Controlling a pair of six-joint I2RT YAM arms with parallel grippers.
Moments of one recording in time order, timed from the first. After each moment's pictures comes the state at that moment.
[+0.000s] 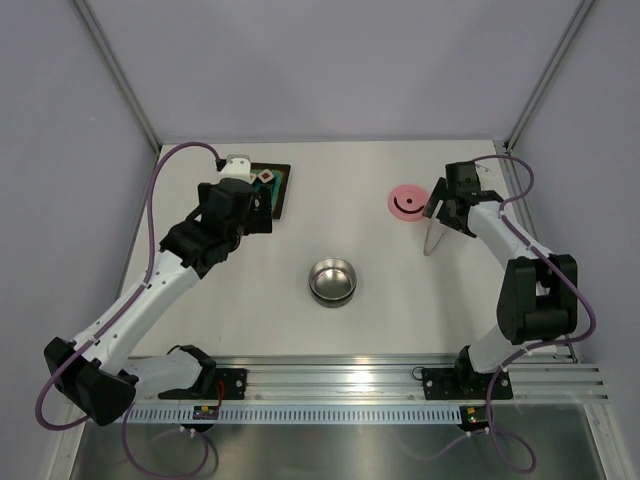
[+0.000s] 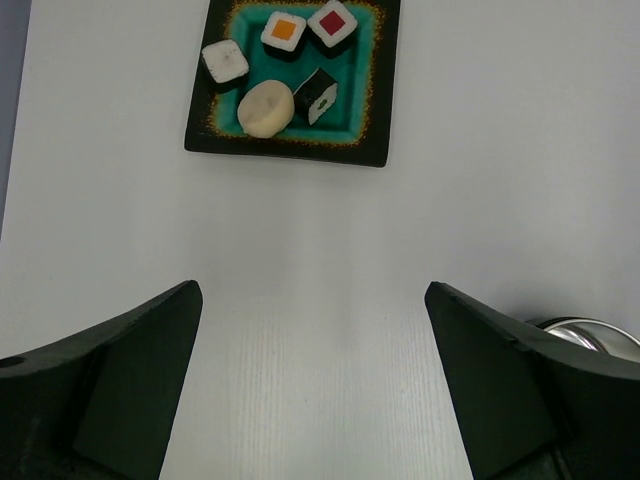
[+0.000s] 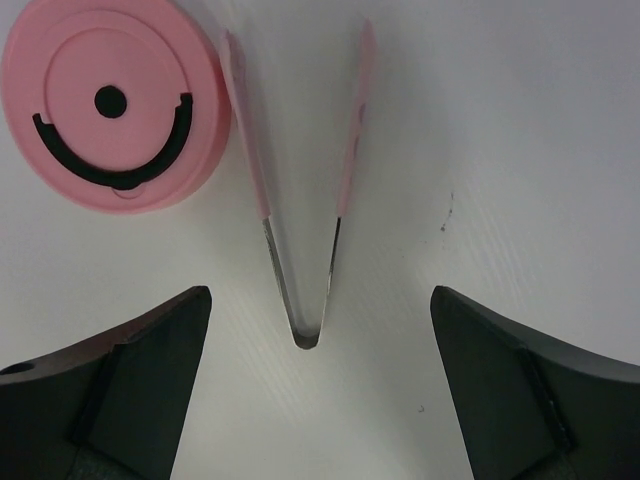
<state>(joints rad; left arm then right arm) -0.57 1.15 1.17 -0.64 -0.51 -0.28 0.10 1.57 1.14 -0.50 0.30 0.51</state>
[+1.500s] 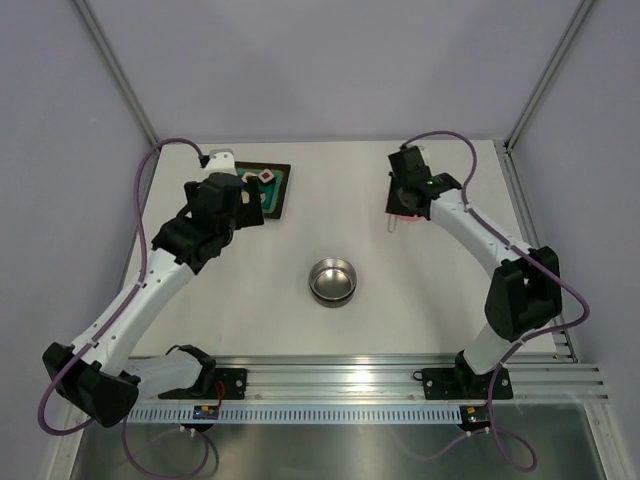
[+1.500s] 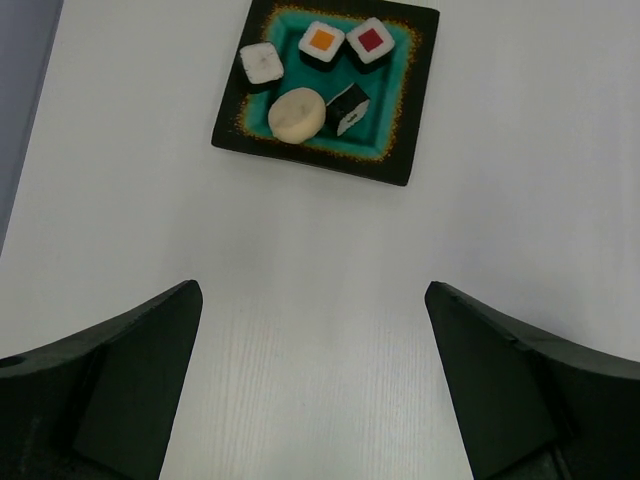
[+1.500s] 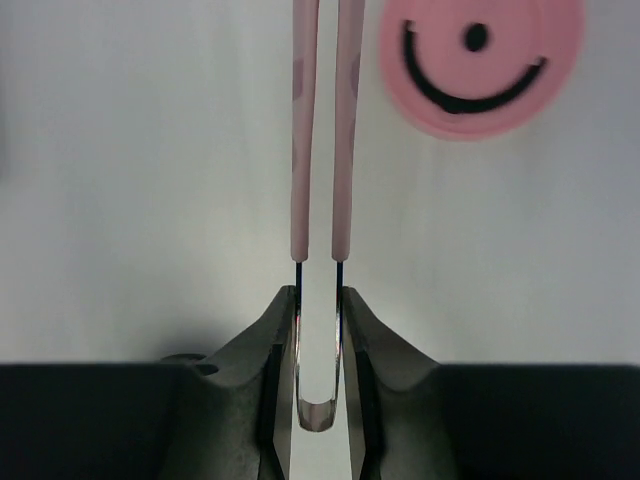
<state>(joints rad) -0.52 1.15 1.20 -0.66 -0.53 -0.34 0.39 1.65 1.38 -0.63 0.23 0.48</state>
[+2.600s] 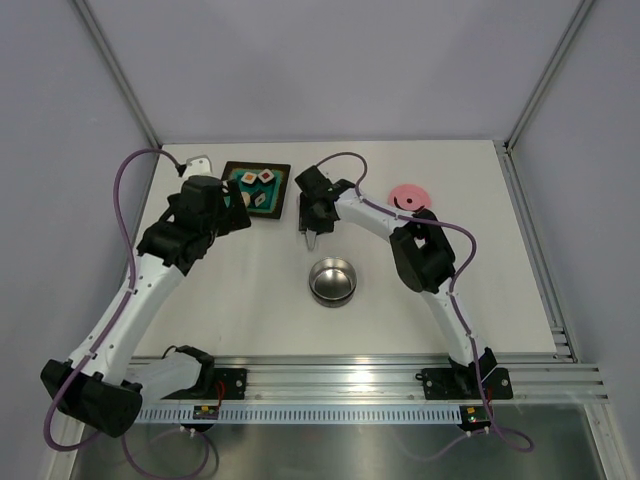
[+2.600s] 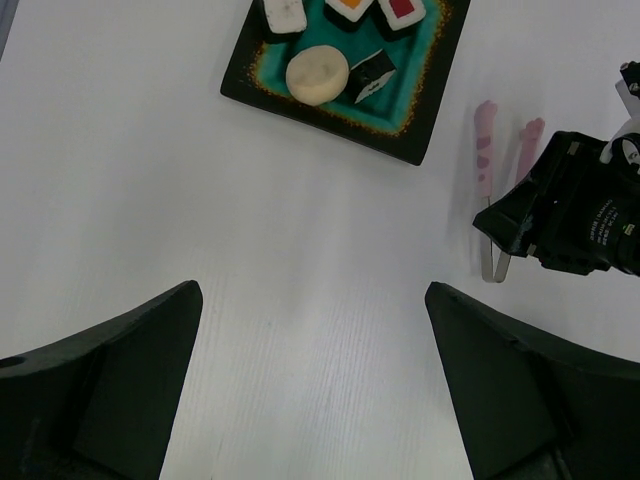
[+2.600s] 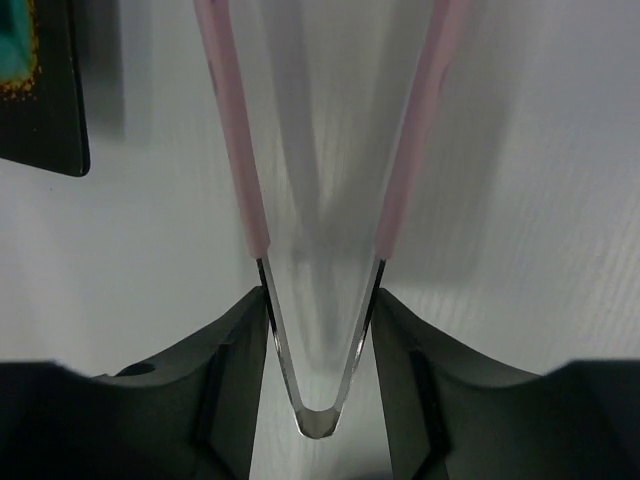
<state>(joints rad) -0.37 1.10 1.17 -0.73 -0.40 -0.45 0.71 2.35 1.97 -0.65 0.10 0.66</state>
